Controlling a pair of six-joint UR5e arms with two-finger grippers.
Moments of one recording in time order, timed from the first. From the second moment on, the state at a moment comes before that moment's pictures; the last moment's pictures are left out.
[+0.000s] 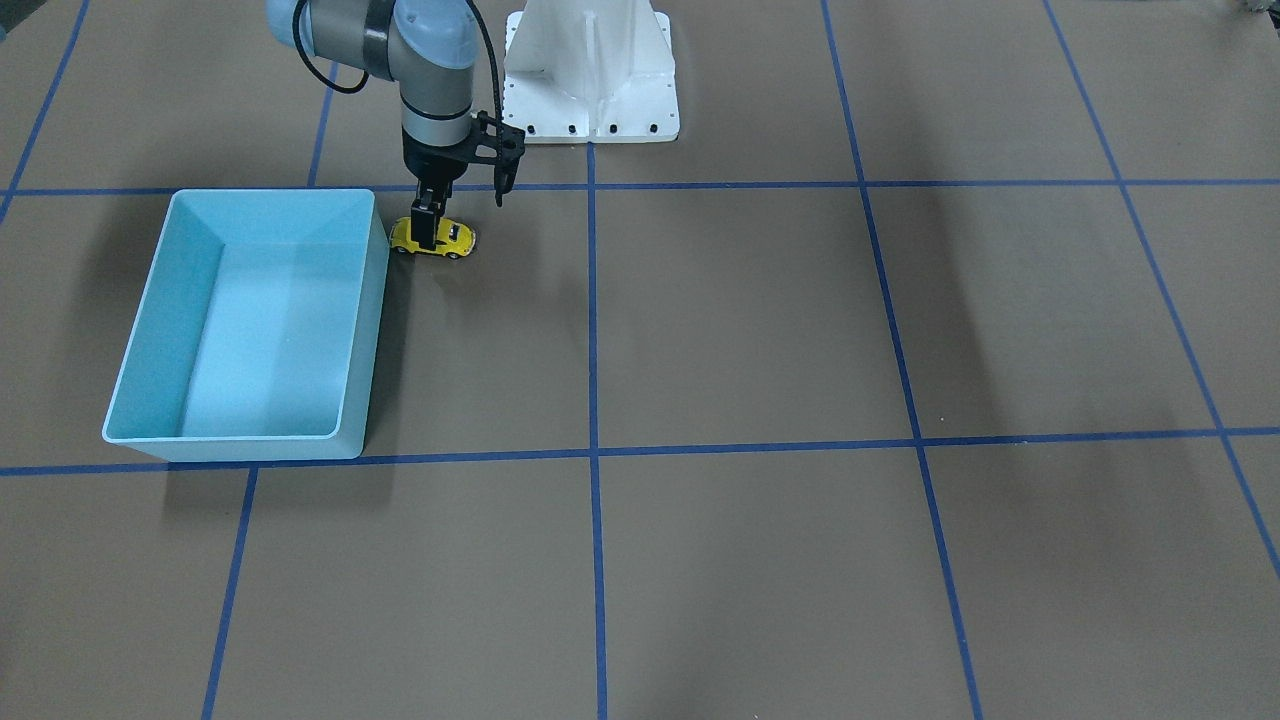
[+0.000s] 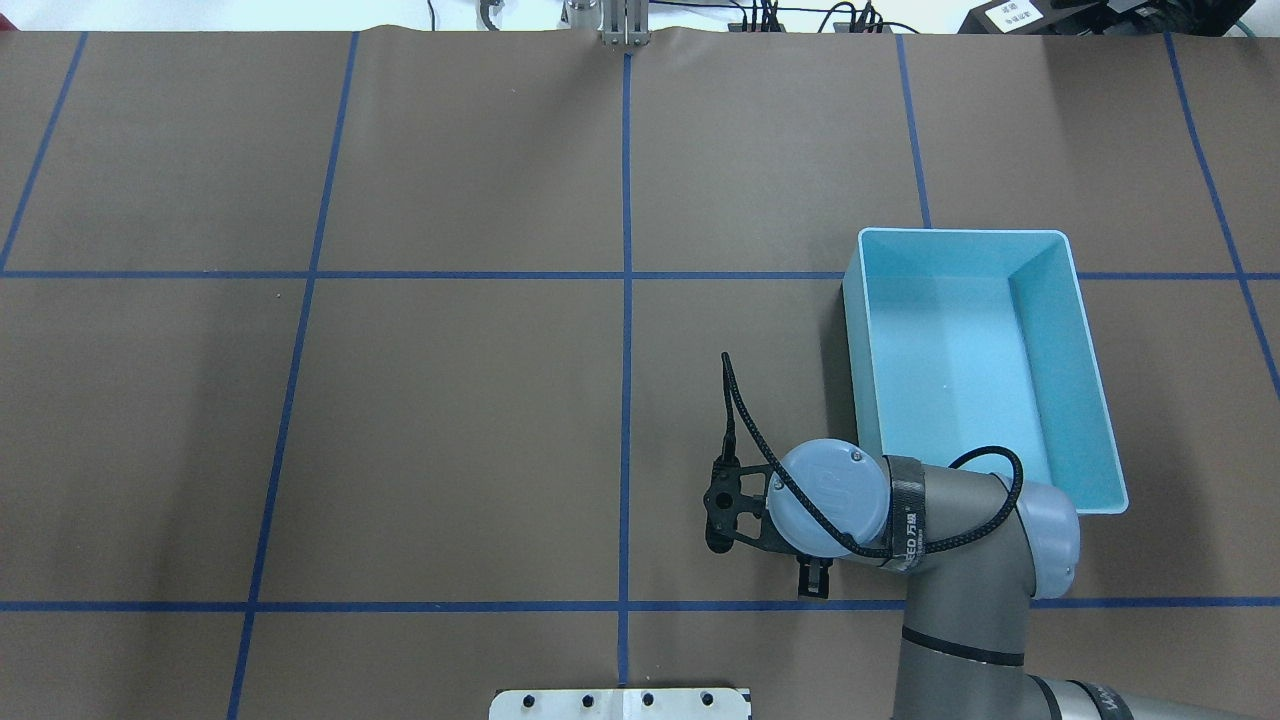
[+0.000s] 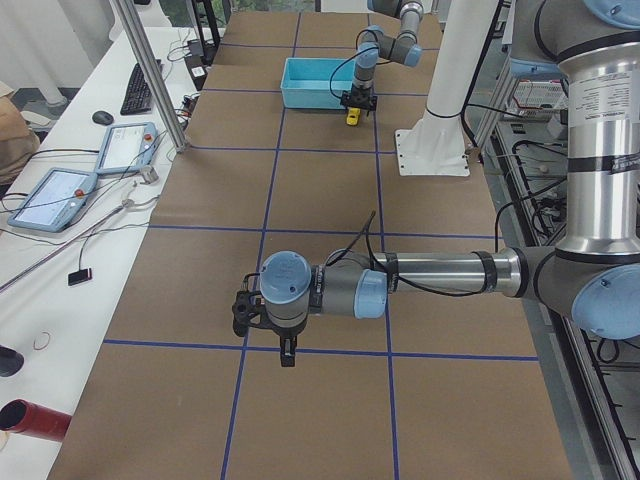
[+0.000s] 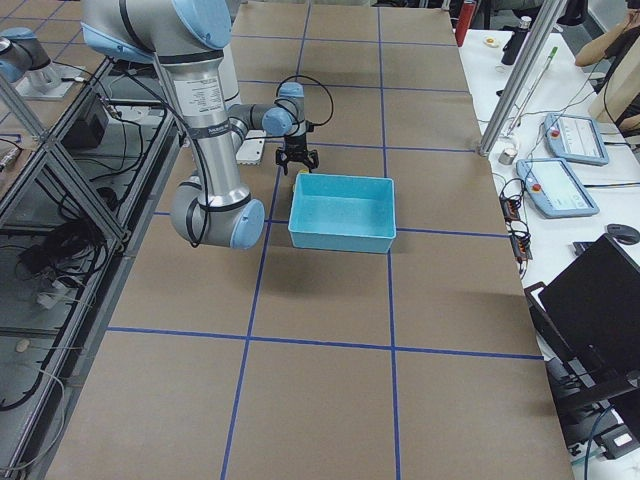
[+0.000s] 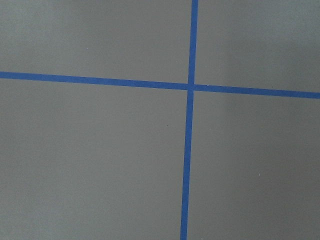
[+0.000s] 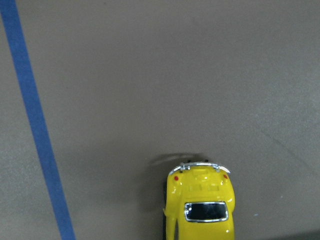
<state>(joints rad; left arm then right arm) -1.61 -1.47 -1.65 -1.67 -2.42 -0.08 0.28 -1.18 1.94 -1.78 1.66 -0.07</state>
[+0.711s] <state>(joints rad) -1.61 -1.47 -1.65 -1.67 -2.42 -0.08 0.28 -1.17 1.92 -1.77 1.66 -0.06</state>
